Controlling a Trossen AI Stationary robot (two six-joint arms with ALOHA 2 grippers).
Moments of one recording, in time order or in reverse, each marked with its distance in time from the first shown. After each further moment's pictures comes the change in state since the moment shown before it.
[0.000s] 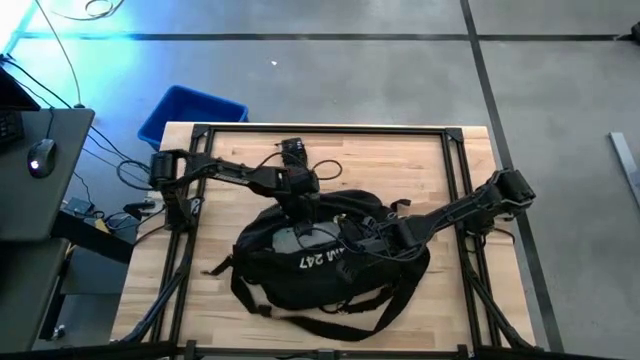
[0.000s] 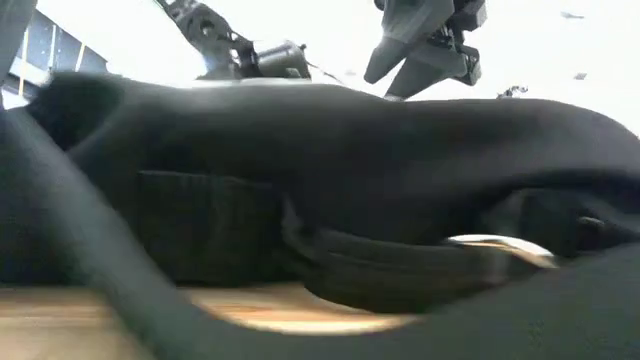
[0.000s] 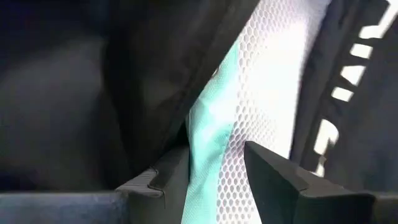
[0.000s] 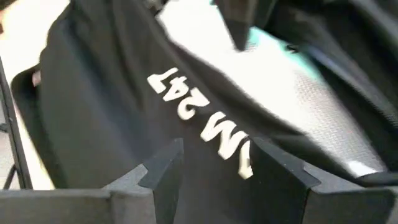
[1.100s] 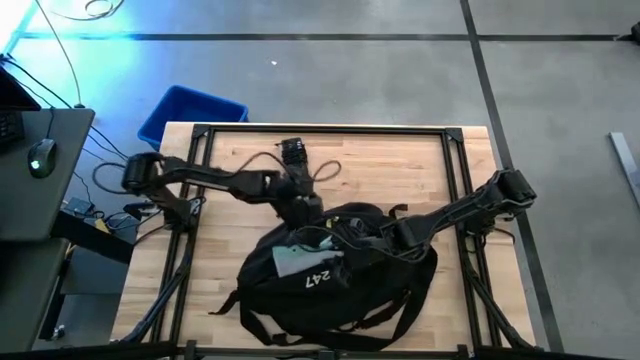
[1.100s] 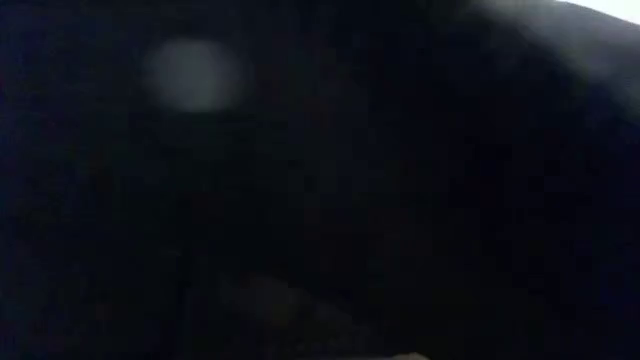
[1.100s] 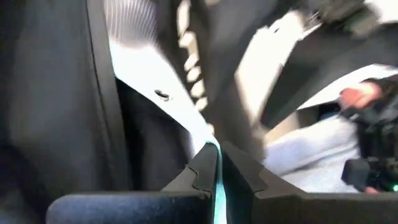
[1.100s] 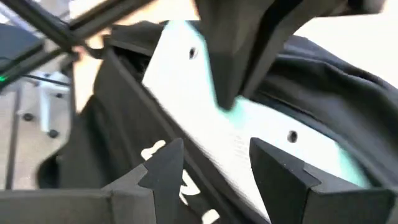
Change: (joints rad) left arm -0.110 -0.227 0.018 0.210 0.138 -0.124; right arm 0.001 -0.005 0.000 0.247 -0.029 -0.164
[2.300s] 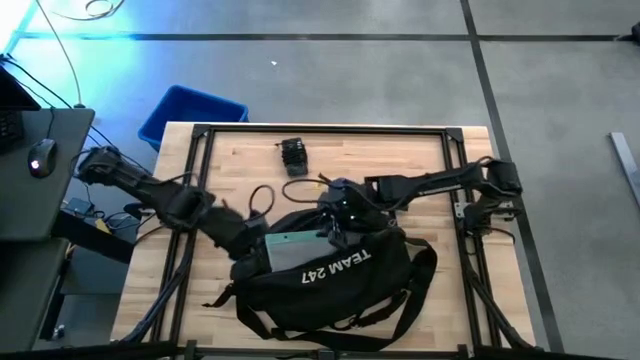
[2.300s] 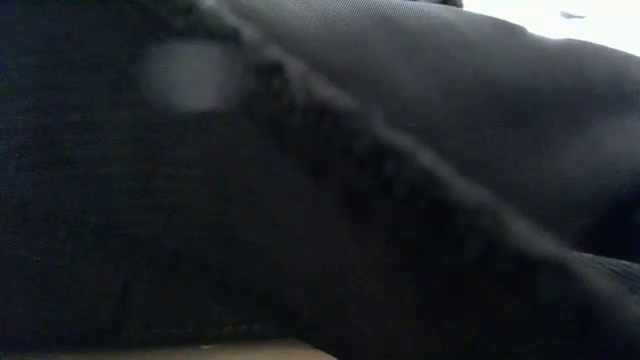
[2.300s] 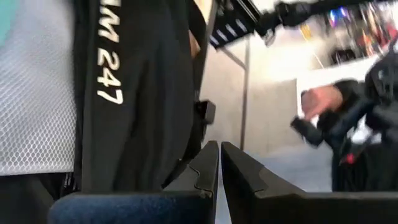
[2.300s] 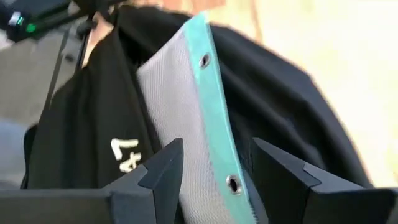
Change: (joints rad) left arm -0.500 -0.423 -0.002 -0.364 -0.586 -0.510; right arm -0.342 0.062 0.000 0.030 -0.537 -0.459
